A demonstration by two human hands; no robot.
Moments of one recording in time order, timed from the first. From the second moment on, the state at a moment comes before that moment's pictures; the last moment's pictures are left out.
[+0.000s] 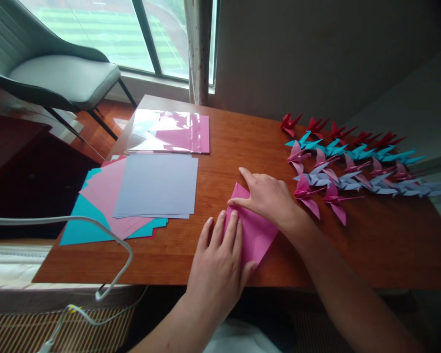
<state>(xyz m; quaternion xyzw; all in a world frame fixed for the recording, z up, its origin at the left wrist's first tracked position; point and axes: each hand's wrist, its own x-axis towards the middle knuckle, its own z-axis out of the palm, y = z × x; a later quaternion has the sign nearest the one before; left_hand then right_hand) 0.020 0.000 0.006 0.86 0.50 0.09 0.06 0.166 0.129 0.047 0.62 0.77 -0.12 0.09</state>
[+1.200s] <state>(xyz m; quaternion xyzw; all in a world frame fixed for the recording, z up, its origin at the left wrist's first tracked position) 0.002 0.031 0.008 0.84 0.49 0.19 0.12 0.198 0.140 0.028 0.59 0.76 -0.22 -0.18</state>
